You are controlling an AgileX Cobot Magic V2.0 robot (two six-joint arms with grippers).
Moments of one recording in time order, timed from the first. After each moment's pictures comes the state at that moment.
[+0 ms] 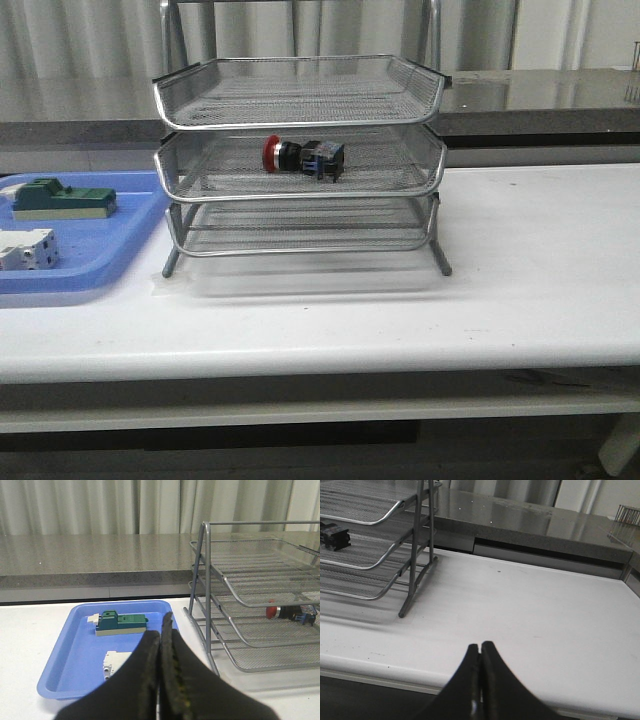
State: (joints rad) left arm 0.00 0.19 -0.23 -0.60 0.19 0.51; right arm 0.10 0.00 0.00 -0.06 0.16 -0.04
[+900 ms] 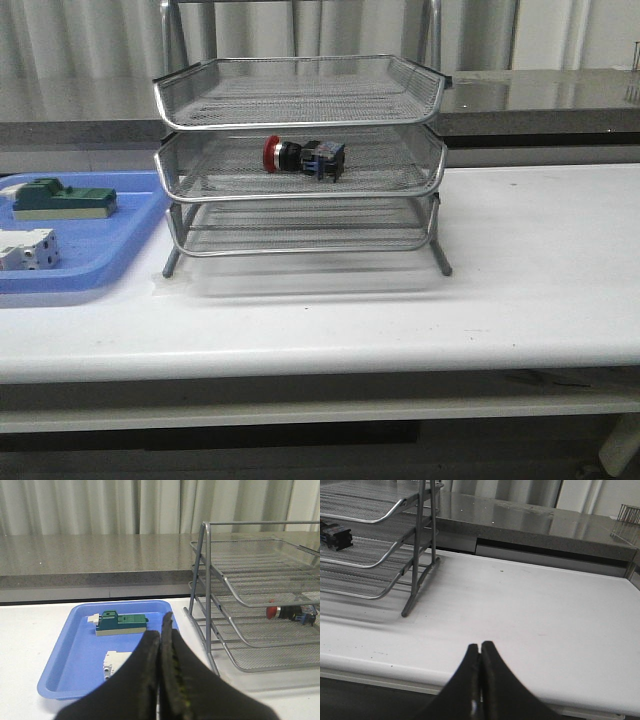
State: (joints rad) left arm 0.00 0.19 -0.23 -0.60 0.19 0.51; right arm 0.10 -0.01 0.03 -0.05 0.13 -0.04
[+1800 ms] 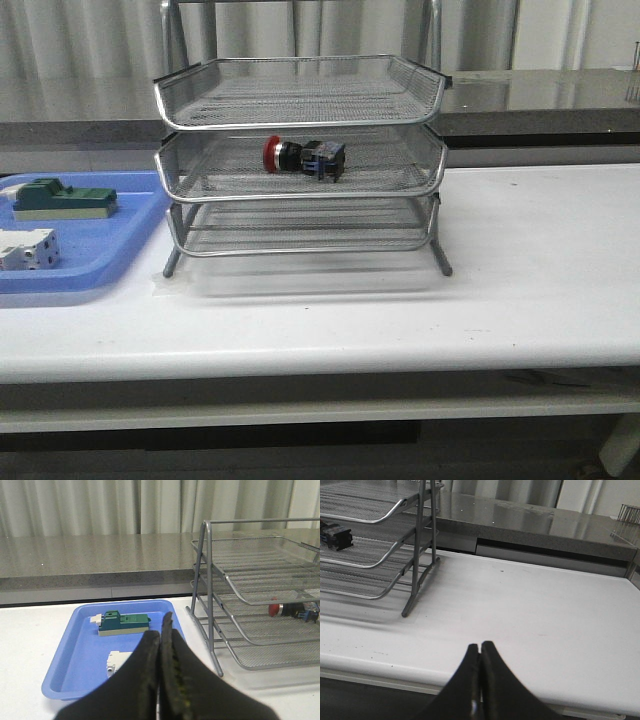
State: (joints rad) left arm 0.00 0.19 -0.23 -0.57 0.19 0.51; right arm 0.10 -0.01 0.03 -0.05 0.13 -0.04
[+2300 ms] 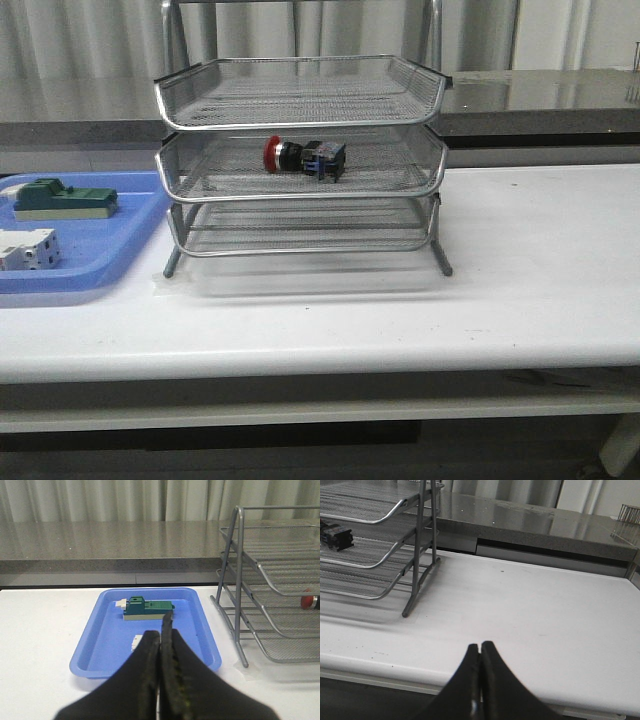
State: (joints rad) left arm 0.00 0.18 -0.22 0.03 0.21 -0.10; right arm 0.10 -0.01 0.03 -0.04 0.13 -0.04
